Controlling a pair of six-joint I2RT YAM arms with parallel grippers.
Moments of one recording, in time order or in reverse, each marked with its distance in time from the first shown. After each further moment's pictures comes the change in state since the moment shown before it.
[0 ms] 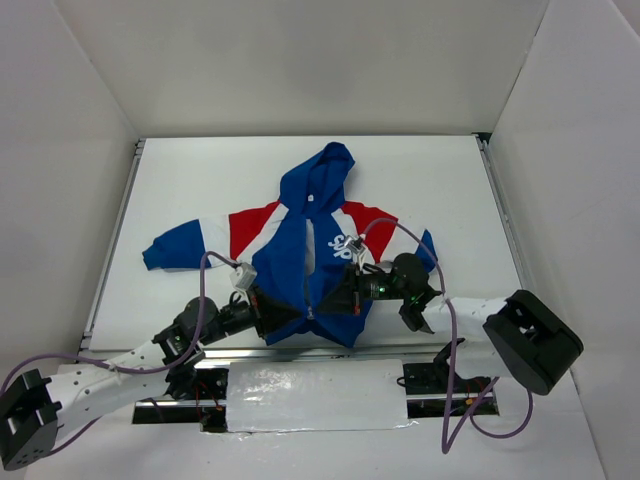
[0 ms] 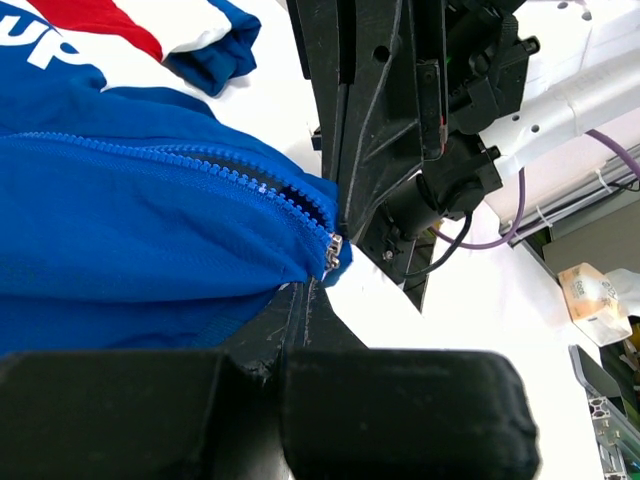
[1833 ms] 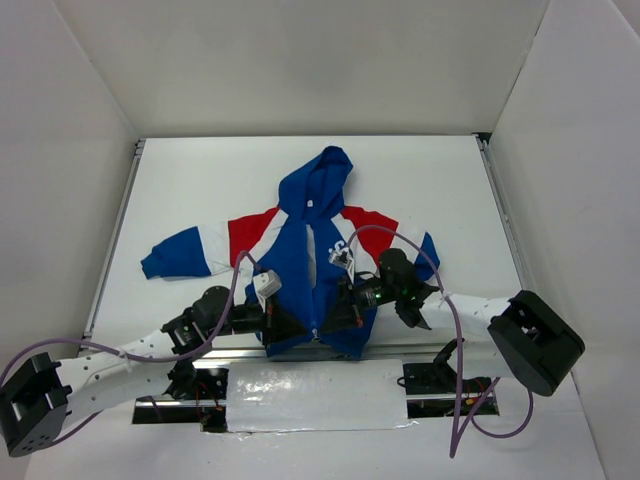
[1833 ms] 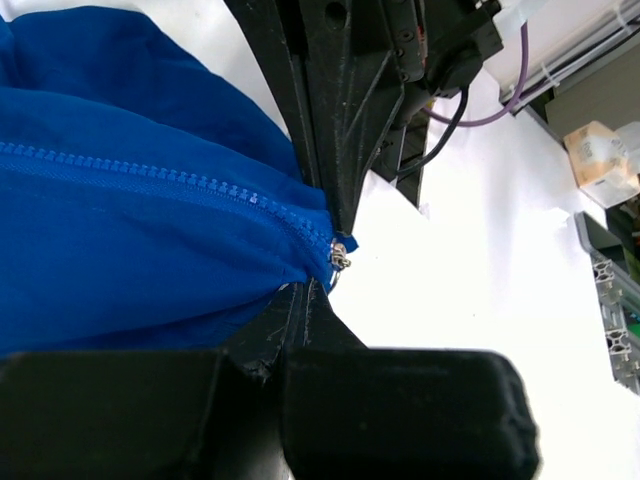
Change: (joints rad) left arm -0.003 0.137 0.098 -0.120 0.235 0.147; right arm 0.034 0.005 0.065 -0.328 -0.198 -0.225
